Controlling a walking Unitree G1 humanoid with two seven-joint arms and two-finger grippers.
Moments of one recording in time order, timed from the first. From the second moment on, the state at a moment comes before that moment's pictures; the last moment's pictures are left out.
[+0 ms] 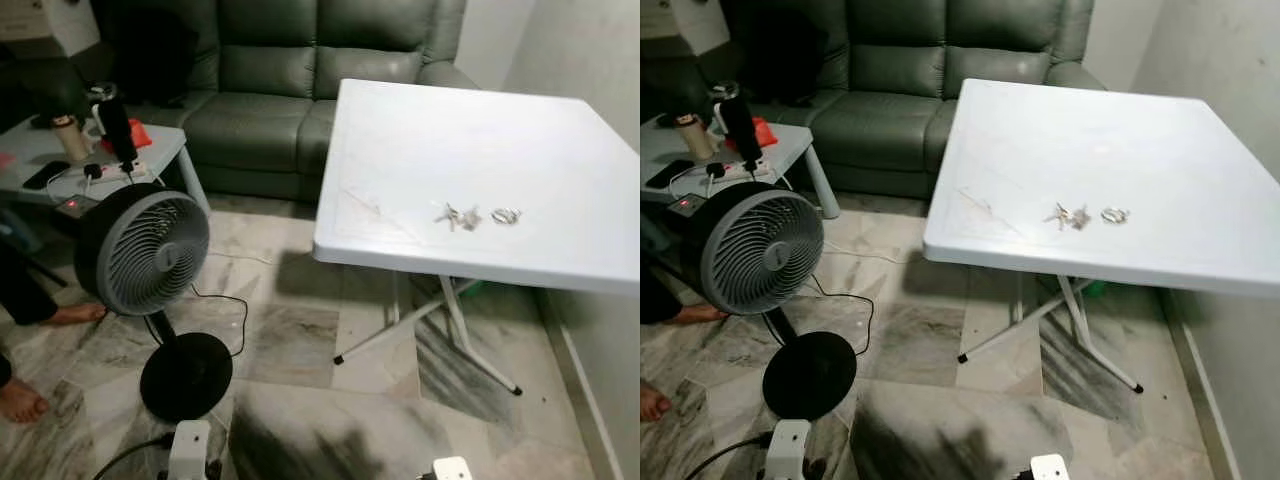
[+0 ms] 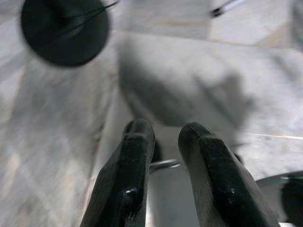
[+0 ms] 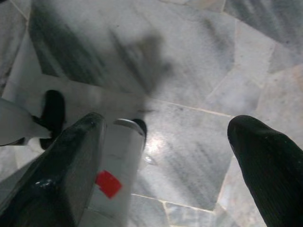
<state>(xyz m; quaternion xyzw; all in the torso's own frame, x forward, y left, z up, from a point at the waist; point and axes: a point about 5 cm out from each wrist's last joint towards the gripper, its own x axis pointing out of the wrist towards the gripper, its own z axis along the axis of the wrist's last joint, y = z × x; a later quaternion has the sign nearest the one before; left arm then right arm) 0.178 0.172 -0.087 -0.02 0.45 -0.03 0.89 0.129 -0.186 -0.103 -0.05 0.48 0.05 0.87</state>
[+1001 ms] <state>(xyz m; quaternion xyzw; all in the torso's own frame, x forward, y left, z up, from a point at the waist) 0.324 0.177 0.088 -0.07 -0.05 -0.07 0.99 0.299 -0.175 0.052 -0.02 -0.01 0.08 1.00</state>
